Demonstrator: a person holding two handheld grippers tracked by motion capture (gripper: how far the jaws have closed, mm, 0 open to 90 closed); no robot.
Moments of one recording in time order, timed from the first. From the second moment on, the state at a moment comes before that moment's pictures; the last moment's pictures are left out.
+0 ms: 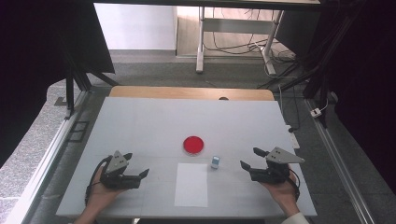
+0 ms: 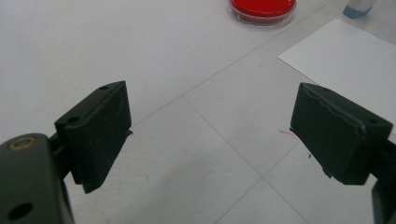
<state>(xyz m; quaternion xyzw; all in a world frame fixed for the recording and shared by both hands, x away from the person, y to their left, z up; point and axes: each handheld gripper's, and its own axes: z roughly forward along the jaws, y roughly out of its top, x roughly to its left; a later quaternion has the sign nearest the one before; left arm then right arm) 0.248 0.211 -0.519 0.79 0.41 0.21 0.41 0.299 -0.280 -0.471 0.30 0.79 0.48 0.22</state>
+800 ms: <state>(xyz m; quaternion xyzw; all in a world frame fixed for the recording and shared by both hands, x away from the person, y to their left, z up) 0.248 0.210 -0.521 0.79 0.41 0.21 0.41 0.320 -0.219 -0.436 0.25 0.81 0.50 0.19</state>
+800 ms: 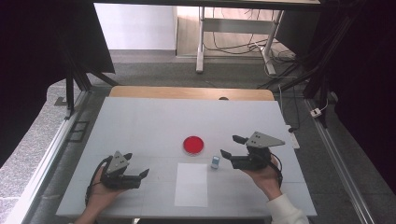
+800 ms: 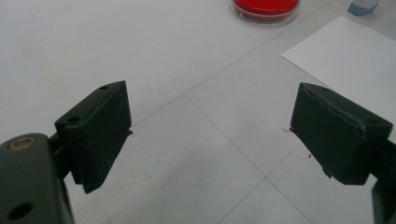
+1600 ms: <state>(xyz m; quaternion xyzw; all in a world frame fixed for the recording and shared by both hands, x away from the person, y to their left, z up) 0.250 0.207 -0.524 0.80 0.40 0.21 0.39 0.330 -0.192 -0.469 0.23 0.85 0.44 0.15</state>
